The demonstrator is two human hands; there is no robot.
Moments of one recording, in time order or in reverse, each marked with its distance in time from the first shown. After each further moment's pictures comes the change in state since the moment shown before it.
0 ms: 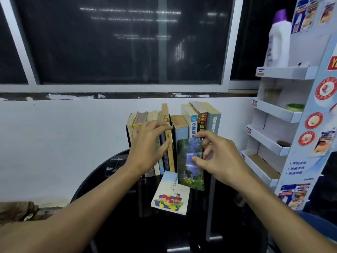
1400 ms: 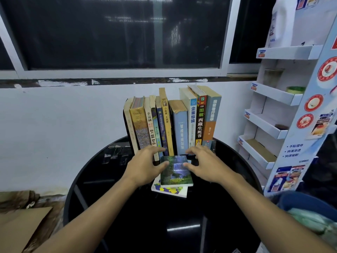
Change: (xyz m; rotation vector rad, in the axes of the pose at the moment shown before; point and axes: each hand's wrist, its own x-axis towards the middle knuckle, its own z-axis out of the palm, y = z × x) left_hand -0.066 -0.019 0.026 -0.144 -0.544 -0.284; right_hand -0.001 0.070 0.074 -0.253 -0.367 0.045
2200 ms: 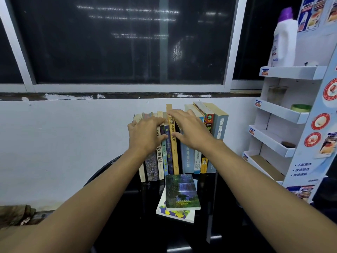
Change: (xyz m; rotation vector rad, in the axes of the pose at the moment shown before) left_hand 0.083 0.031 -0.078 0.301 0.387 -0.004; right_hand 0.107 -0.074 -0.074 -0.215 0.370 -0.274
